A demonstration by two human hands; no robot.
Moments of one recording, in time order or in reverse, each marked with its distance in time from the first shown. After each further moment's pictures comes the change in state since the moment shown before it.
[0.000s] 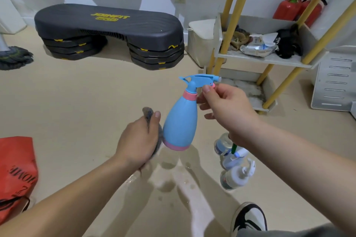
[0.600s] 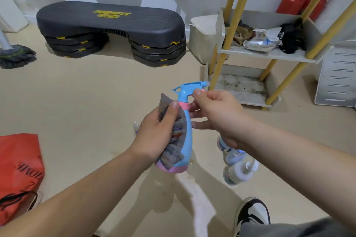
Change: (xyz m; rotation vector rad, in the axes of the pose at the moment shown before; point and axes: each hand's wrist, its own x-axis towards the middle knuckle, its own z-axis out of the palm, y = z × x) left_hand -0.022 0.035 0.000 -0.570 -0.129 -0.103; right_hand -0.011 0.003 0.020 0.139 -0.197 0.156
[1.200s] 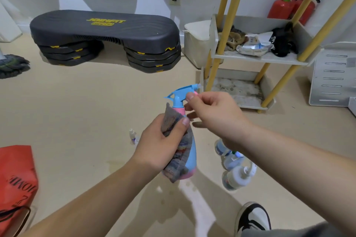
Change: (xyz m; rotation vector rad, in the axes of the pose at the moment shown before) left_hand -0.004 -0.001 0.008 0.101 -0.065 0.093; right_hand 0.005 -0.001 -0.009 -0.189 0.068 -0.169
